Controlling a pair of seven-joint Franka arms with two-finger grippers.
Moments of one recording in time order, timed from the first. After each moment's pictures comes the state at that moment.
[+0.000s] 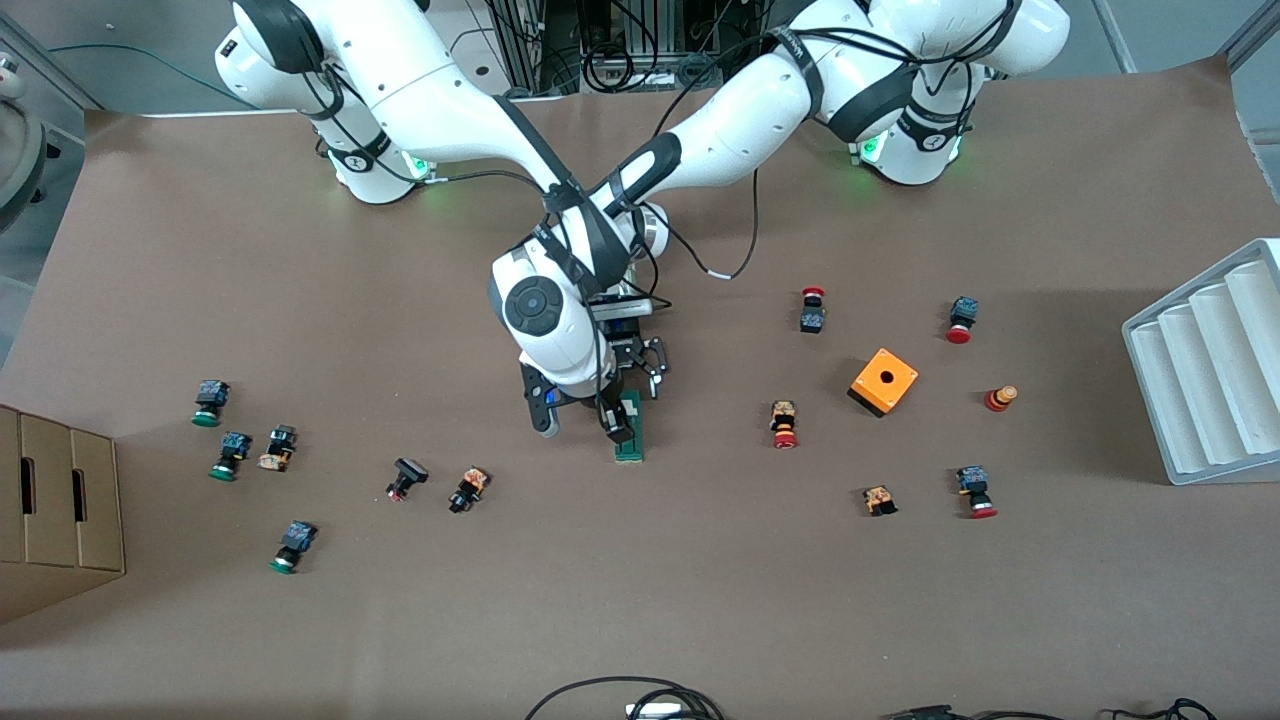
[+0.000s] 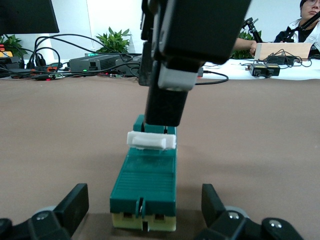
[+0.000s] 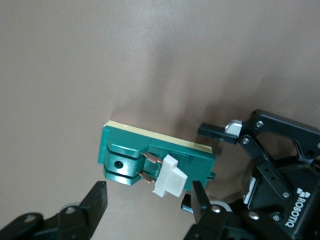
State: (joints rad) left arm -0.88 1.08 -0.32 -1.52 1.91 1.79 -2.50; right arm 0.88 0.66 -0.21 -1.68 0.40 2.50 1.75
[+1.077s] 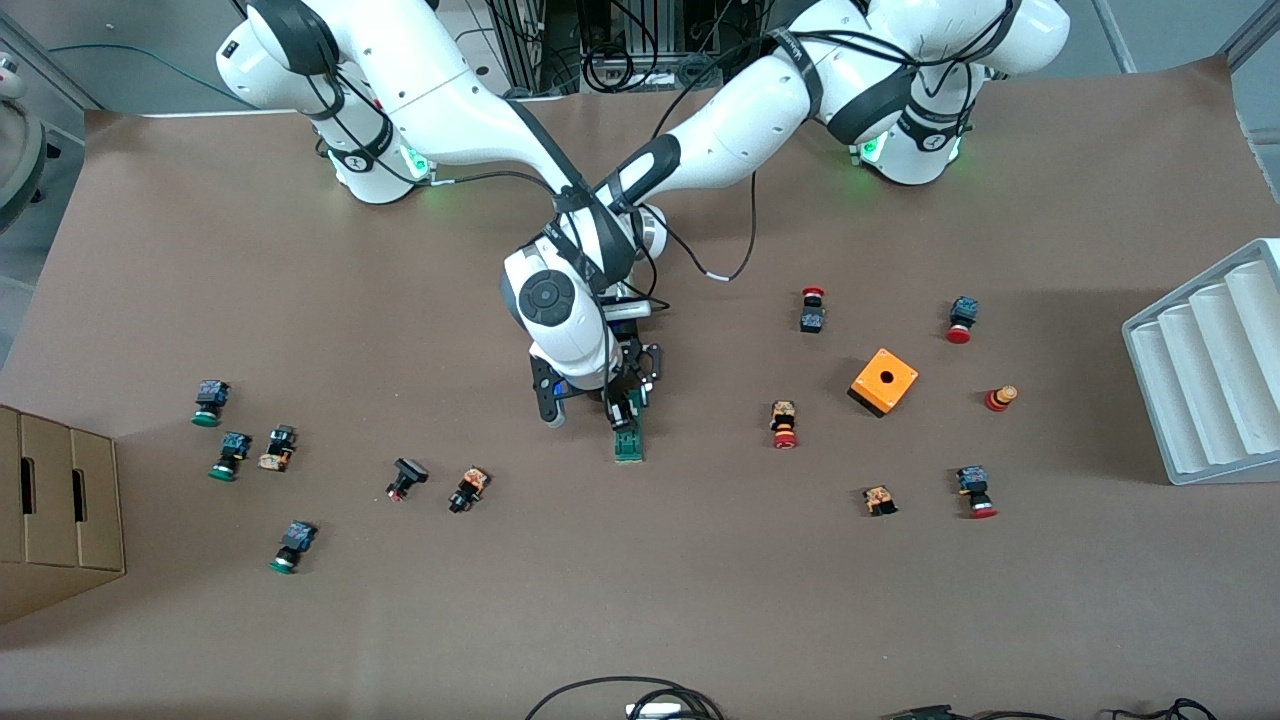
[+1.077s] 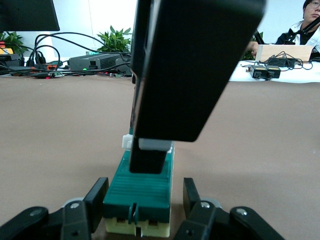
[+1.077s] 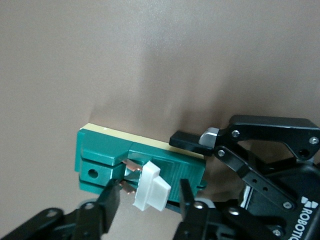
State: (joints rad) left arm -0.88 1.08 -0.32 -1.50 1.91 1.79 -2.50; right arm 0.90 0.68 -0.21 -1.72 0.40 2.58 1.78
